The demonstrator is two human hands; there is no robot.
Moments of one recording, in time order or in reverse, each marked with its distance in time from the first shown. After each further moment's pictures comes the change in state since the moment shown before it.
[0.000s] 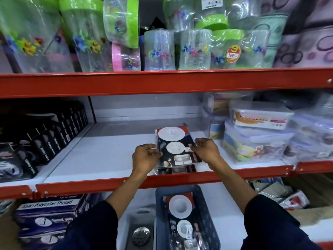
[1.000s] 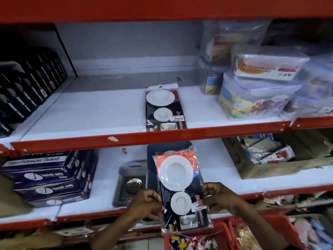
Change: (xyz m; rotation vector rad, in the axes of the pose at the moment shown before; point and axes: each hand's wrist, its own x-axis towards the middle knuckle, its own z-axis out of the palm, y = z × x) left_hand -0.162 -0.177 0.019 0.034 -0.546 -0.585; right_hand -0.140 0.221 -0.043 0.045 -0.654 0.484
